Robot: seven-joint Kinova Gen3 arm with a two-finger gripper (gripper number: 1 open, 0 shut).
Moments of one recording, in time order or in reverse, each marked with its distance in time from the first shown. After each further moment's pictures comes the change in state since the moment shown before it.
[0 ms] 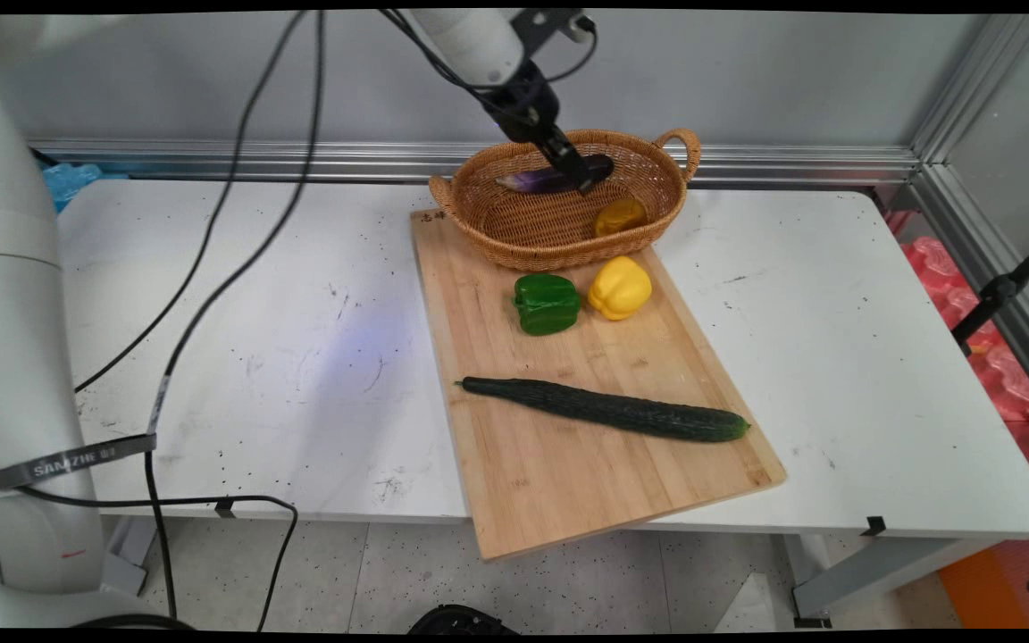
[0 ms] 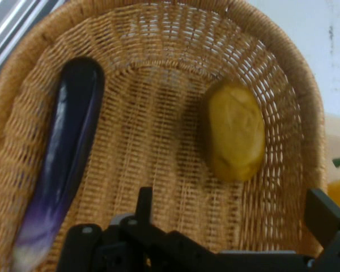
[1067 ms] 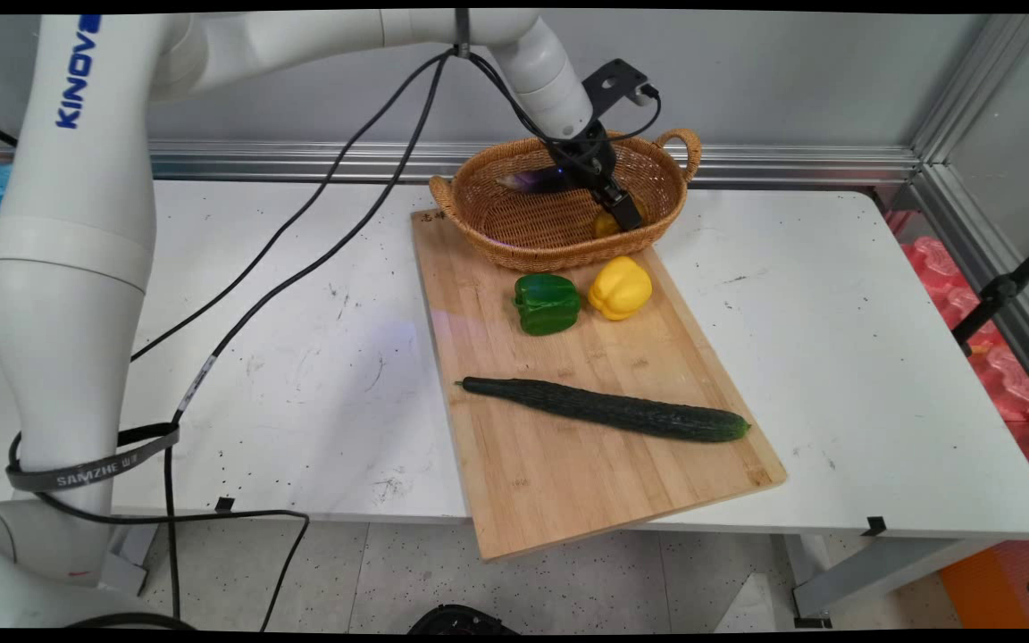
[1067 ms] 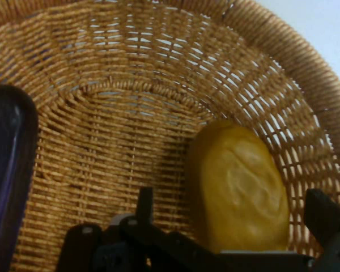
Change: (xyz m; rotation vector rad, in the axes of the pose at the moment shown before) arm 0.034 0.004 0.111 -0.055 -0.061 0.002
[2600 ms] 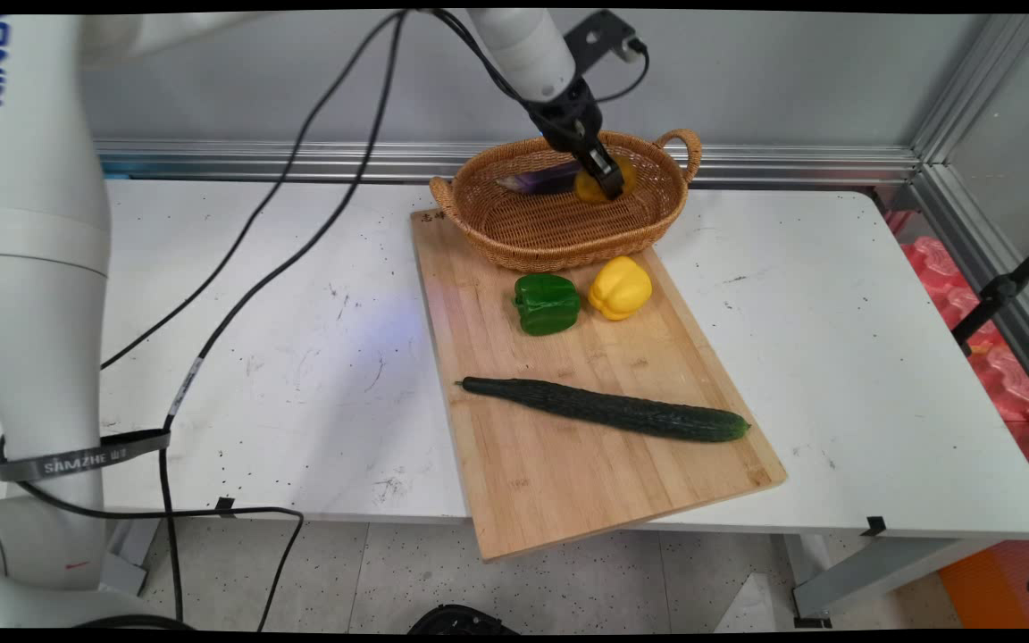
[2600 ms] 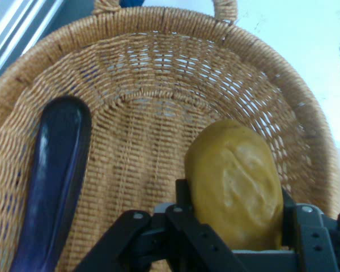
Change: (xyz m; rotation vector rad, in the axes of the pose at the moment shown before) arm -0.003 0.013 -0.074 0.073 0.036 0.031
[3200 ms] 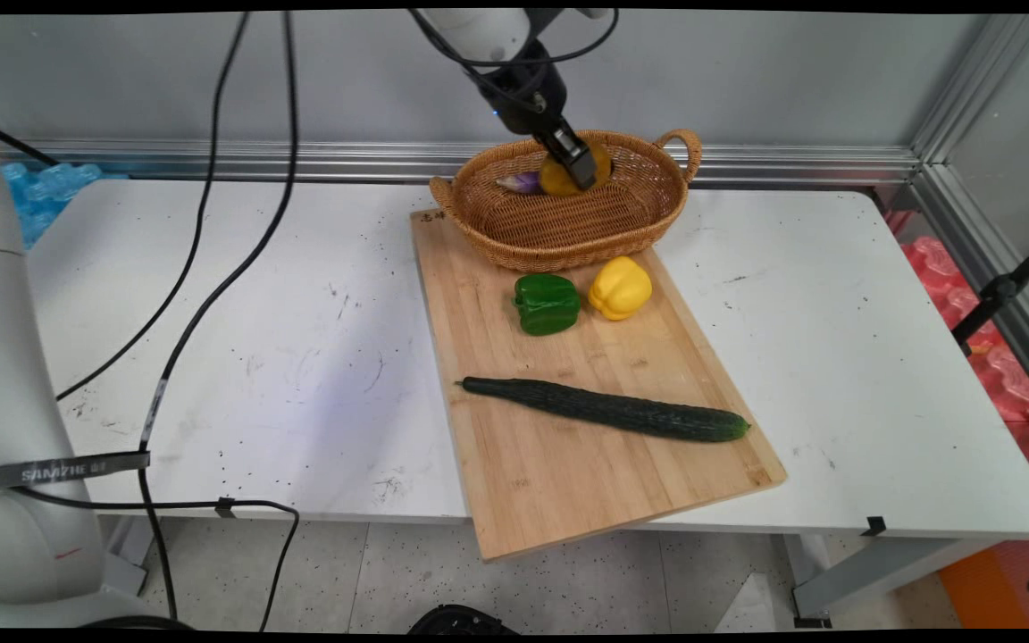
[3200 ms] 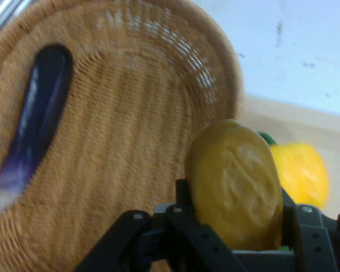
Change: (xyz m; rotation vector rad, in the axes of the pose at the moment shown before) arm -0.033 0.054 -0.103 0.019 -0.009 -0.064
